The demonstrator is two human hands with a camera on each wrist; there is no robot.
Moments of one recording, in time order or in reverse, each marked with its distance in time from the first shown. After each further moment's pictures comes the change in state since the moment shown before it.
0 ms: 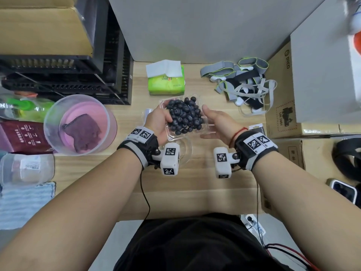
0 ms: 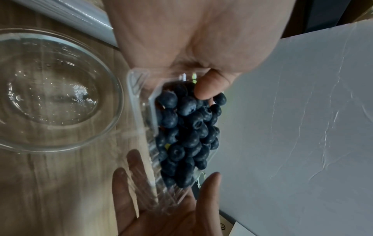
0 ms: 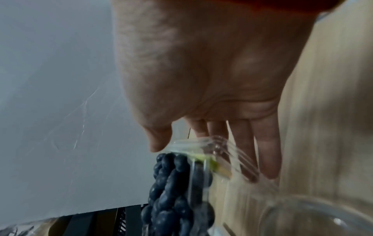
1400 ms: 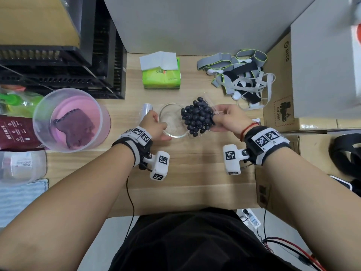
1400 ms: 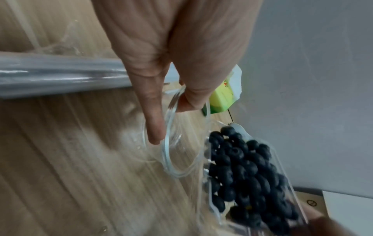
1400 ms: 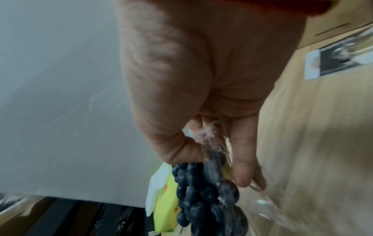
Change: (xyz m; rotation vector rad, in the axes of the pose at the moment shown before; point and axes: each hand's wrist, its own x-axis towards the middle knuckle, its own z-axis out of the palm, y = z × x) left_hand 0.057 -0.028 -0.061 0.811 0.177 0.021; right_hand 0.000 0.009 -0.039 -0.112 0.070 -0.091
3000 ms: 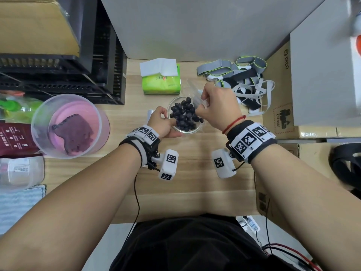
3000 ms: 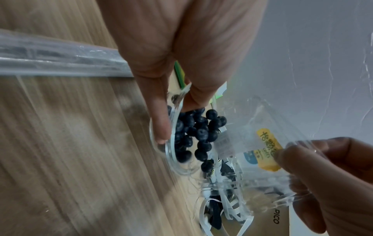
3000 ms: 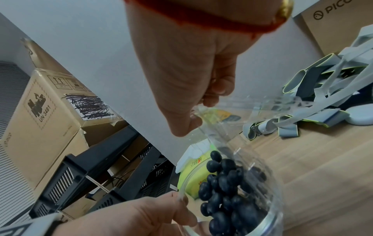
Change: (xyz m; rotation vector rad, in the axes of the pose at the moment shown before) left_hand -0.020 0.046 0.032 -0.306 -0.015 0.069; right_hand 0.011 -0.055 0.030 -0.902 0.386 -0.594
